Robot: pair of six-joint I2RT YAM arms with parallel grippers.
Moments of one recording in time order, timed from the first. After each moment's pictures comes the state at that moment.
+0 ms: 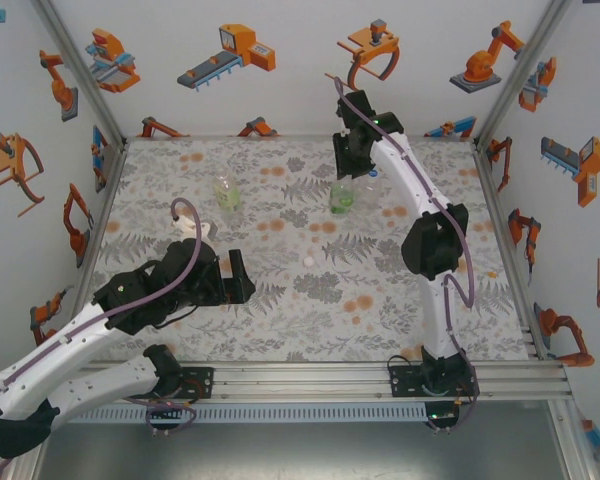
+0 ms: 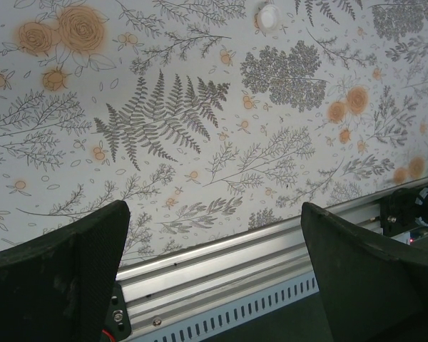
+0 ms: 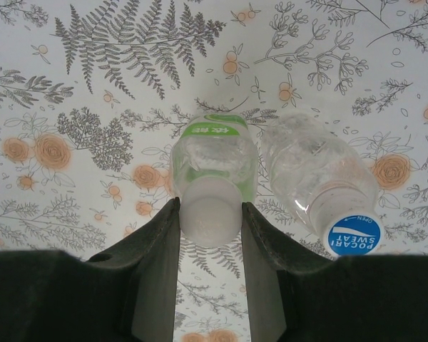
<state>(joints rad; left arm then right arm) -0.93 0.80 0.93 -0.90 -0.27 -0.77 0.41 2.23 2.31 -1.11 0.04 0.20</state>
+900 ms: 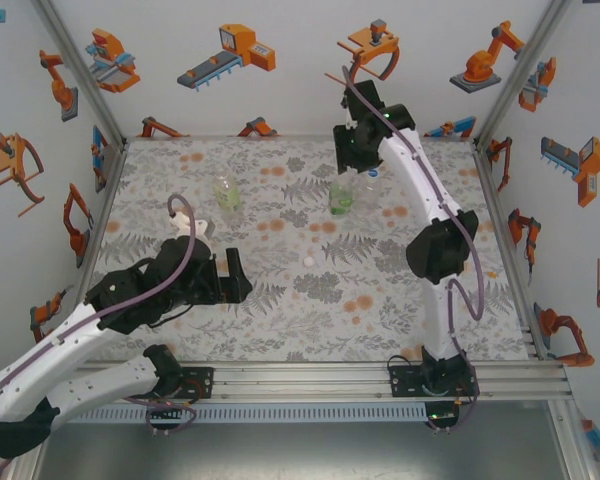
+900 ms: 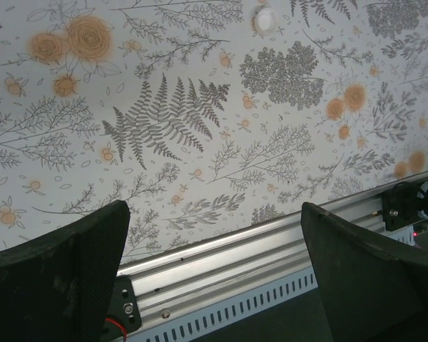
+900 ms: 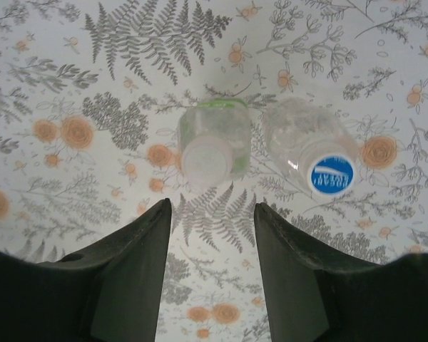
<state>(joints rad) -0.93 0.80 1.00 -0.95 -0.27 -0.72 0.41 2.14 2.35 -1.20 0.02 0.21</state>
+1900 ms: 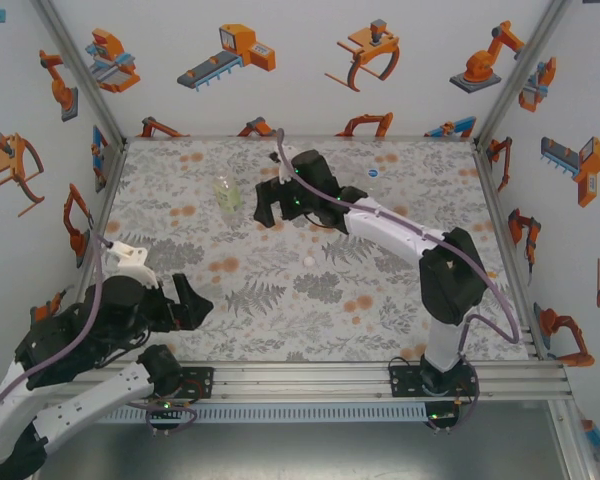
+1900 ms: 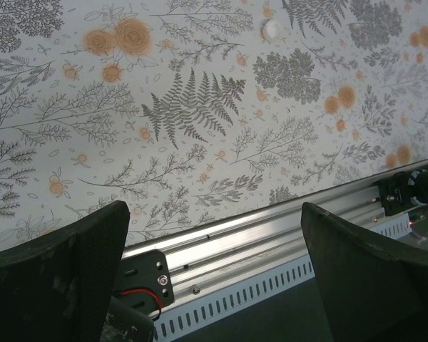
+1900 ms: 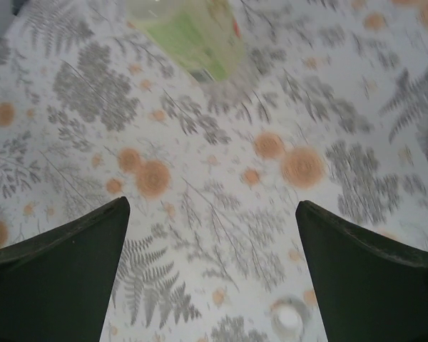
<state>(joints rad) -0.93 0.41 0.96 -1.16 -0.33 -0.72 0.74 1.85 1.47 -0.10 -0.24 0.21</state>
